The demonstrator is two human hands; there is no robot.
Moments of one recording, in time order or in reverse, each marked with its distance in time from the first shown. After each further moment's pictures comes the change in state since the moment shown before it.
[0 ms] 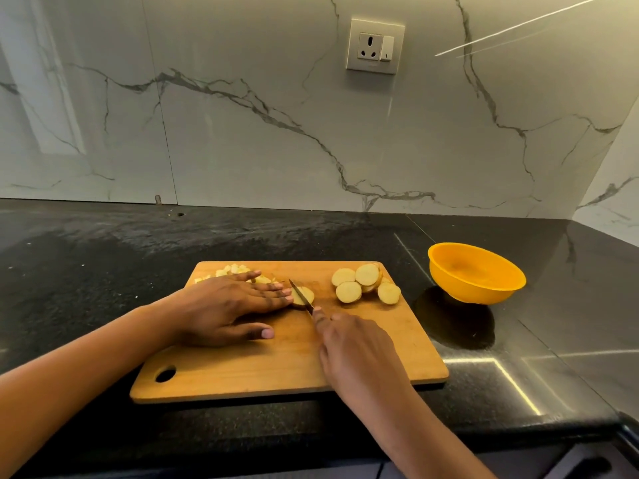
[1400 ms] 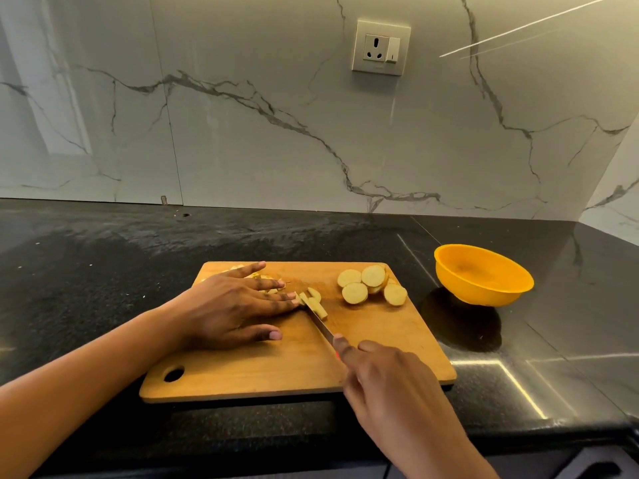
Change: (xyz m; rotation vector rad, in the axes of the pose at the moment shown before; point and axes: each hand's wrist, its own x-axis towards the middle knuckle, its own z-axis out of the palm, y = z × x) left_hand -0.004 0.001 0.005 0.132 0.082 -0.009; right_hand -0.041 0.003 -0.012 0.076 0.025 -0.006
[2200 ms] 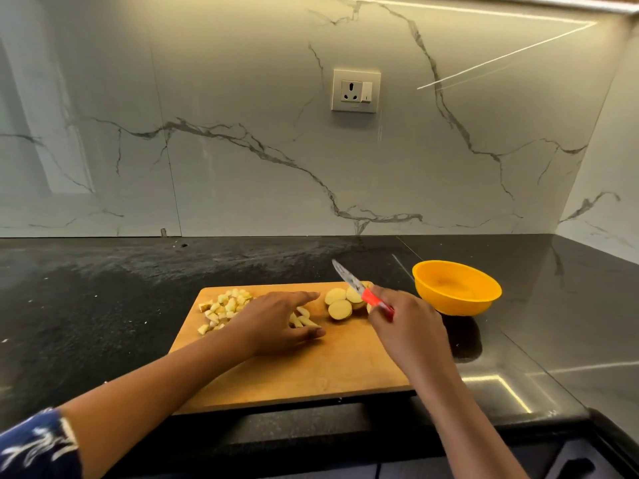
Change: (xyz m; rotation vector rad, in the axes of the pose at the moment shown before) left_hand 0.061 0.051 -0.010 -0.298 0.079 -0.416; right_hand 0.034 0.051 -0.018 0.155 0.349 0.377
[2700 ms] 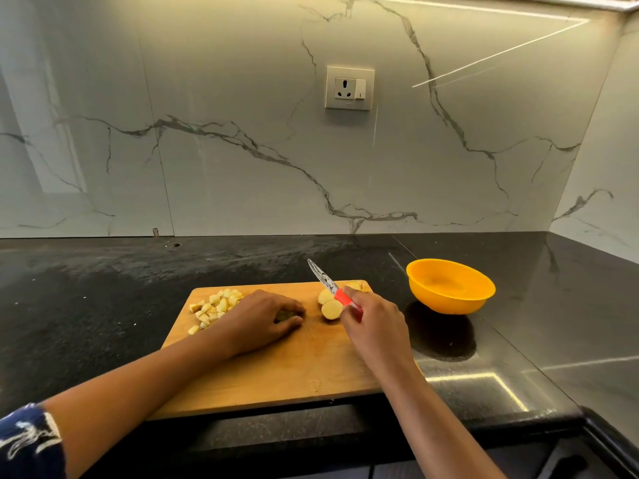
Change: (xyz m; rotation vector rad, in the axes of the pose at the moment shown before) left_hand 0.006 -0.015 0.002 -0.082 0.047 0.083; right_hand 0.011 0.000 0.040 0.091 -0.022 -0.034
